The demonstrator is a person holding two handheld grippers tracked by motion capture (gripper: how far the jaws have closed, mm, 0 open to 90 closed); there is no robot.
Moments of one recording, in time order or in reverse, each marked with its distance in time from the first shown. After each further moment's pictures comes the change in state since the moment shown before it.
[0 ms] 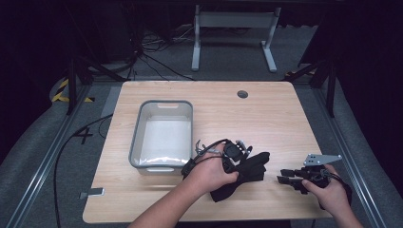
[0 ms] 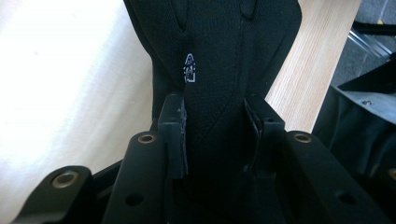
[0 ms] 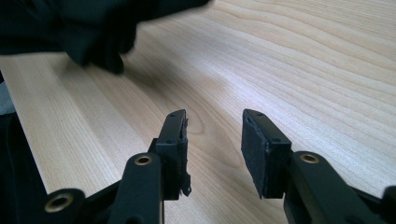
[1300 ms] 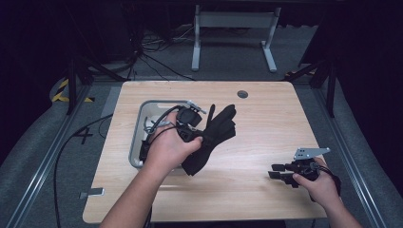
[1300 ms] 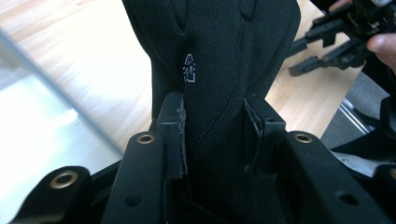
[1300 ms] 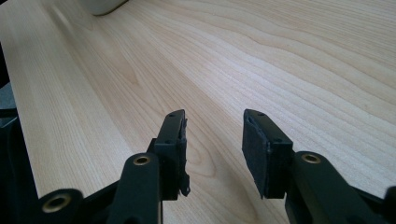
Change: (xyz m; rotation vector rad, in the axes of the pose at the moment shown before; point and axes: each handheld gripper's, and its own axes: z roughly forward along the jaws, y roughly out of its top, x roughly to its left) left arm 0.044 -0.037 -0.136 -0.257 0.123 -0.236; right arm 0.002 0.023 0.021 0.001 0.049 -0.043
